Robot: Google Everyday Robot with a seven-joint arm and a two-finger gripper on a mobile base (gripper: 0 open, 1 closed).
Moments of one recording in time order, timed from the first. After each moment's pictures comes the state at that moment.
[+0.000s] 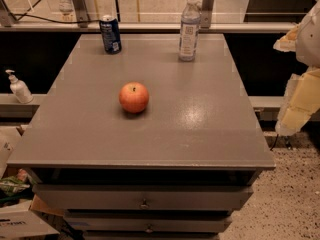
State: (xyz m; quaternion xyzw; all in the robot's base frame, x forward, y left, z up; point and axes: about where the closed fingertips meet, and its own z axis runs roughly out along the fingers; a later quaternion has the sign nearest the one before) arm 0.438 -0.217 0.976 -0.60 0.78 -0.03 0.16
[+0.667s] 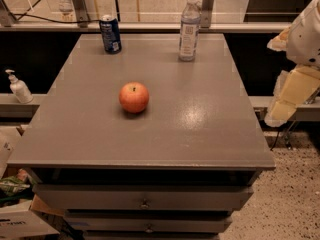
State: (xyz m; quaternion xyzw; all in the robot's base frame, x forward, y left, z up) arm 0.468 -0.221 0.961 -0.59 0.78 -0.02 0.18
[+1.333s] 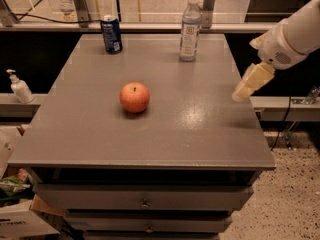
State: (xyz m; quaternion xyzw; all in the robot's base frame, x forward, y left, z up) arm 0.597 -0.231 0.898 -0.54 0.79 0.01 0.29
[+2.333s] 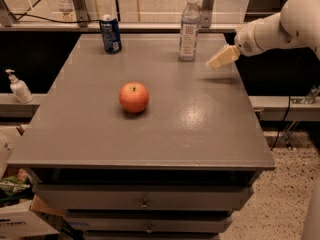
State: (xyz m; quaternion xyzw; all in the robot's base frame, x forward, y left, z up) arm 0.769 -0.219 0.868 -0.42 0.79 0.06 0.45
